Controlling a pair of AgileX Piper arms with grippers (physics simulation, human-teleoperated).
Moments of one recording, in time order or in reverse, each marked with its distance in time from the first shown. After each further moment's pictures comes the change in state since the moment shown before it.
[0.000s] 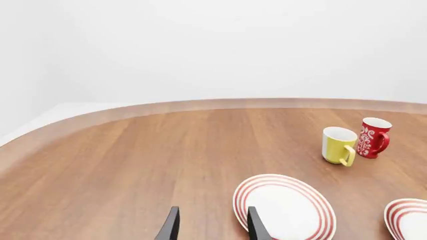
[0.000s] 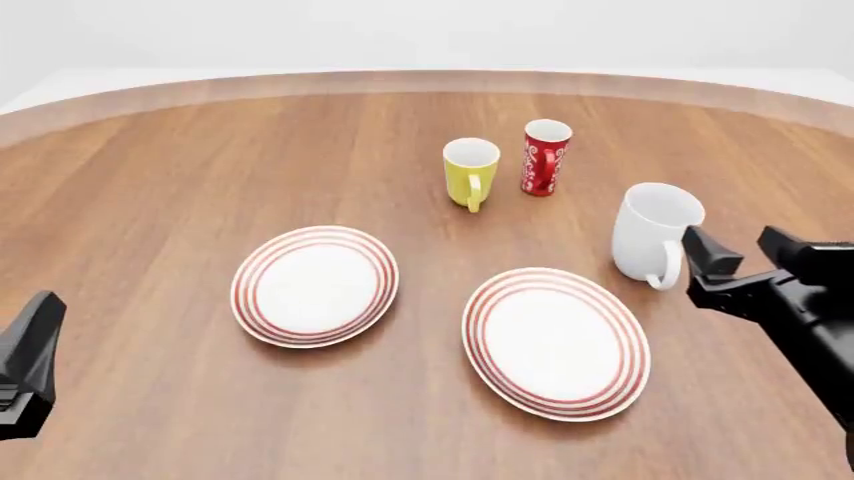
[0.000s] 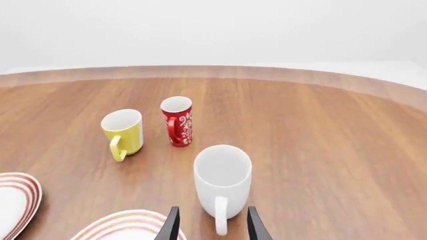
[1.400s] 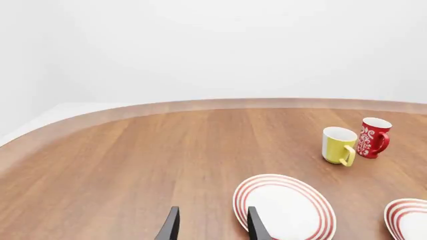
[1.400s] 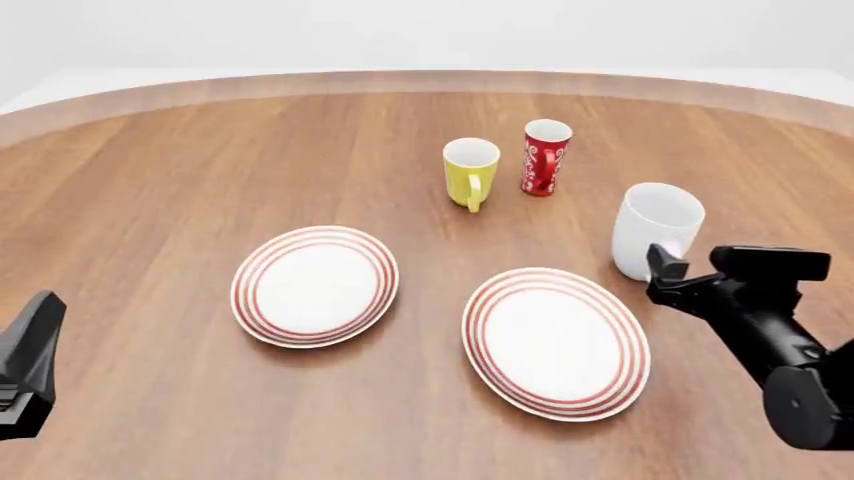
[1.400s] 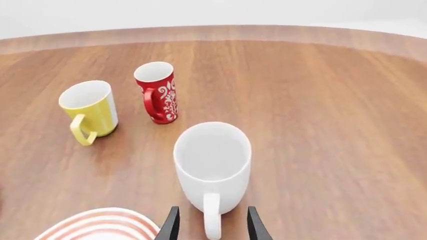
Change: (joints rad) left arm 0.000 0.000 0.000 0.000 0.000; right arm -0.031 0.517 -0.138 -0.250 0.022
